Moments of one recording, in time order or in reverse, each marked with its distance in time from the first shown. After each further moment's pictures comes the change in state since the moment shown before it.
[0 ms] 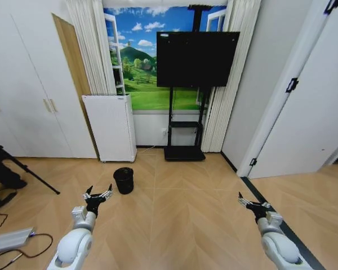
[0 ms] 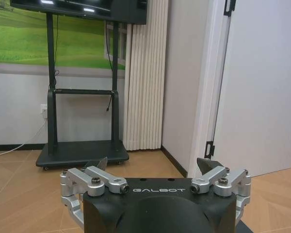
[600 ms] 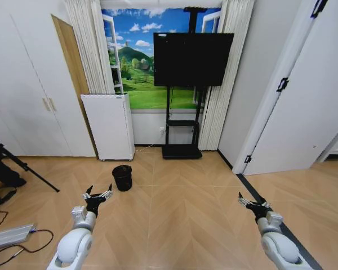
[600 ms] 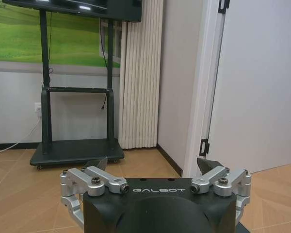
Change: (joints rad) left arm 0.000 0.000 0.000 0.000 0.000 0.000 0.000; right arm 0.000 0.000 0.000 0.000 0.000 0.000 0.000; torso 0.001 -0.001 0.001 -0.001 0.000
